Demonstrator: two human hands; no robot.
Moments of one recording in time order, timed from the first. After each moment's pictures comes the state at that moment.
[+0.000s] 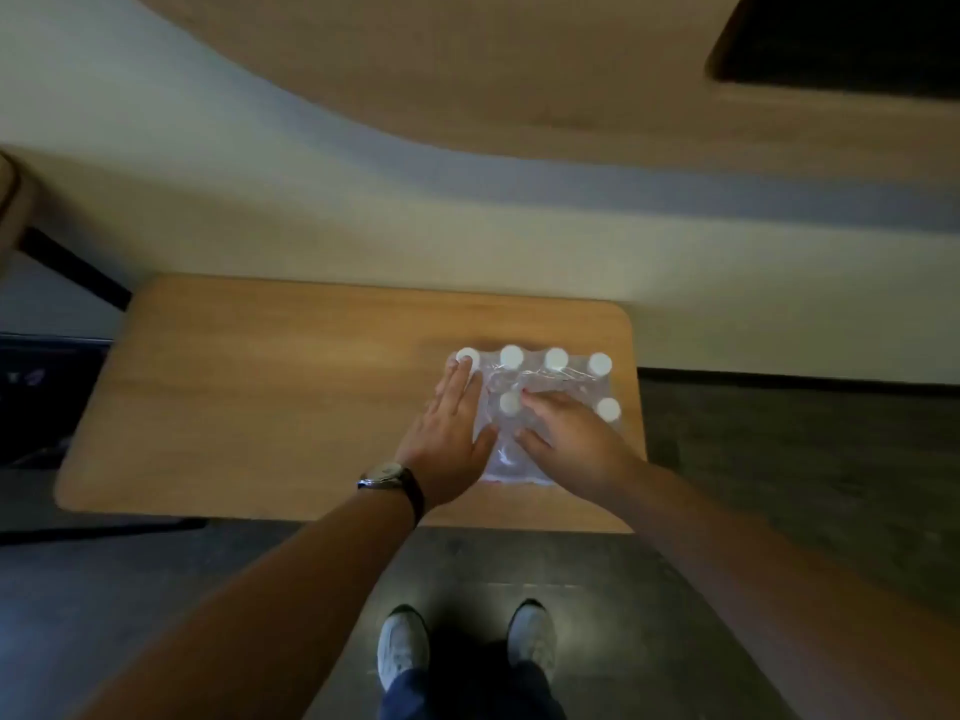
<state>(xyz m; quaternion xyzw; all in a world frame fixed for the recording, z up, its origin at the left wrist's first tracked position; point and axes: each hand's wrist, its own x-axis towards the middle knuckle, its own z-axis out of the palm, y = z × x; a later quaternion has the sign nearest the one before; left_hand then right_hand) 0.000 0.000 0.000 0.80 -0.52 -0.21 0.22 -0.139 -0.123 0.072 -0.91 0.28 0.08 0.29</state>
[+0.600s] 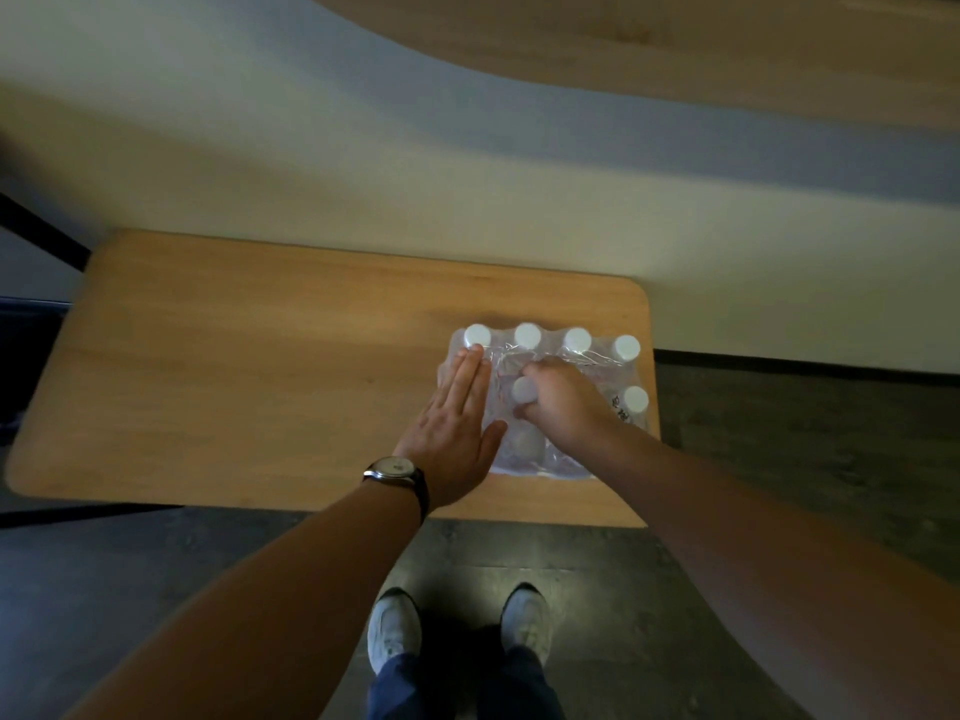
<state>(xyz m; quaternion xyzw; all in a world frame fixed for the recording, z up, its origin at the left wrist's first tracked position) 0.006 0.001 -0.055 0.78 -0.56 -0.17 0.23 -0.086 -0.147 0.012 -0.90 0.33 0.14 0.24</state>
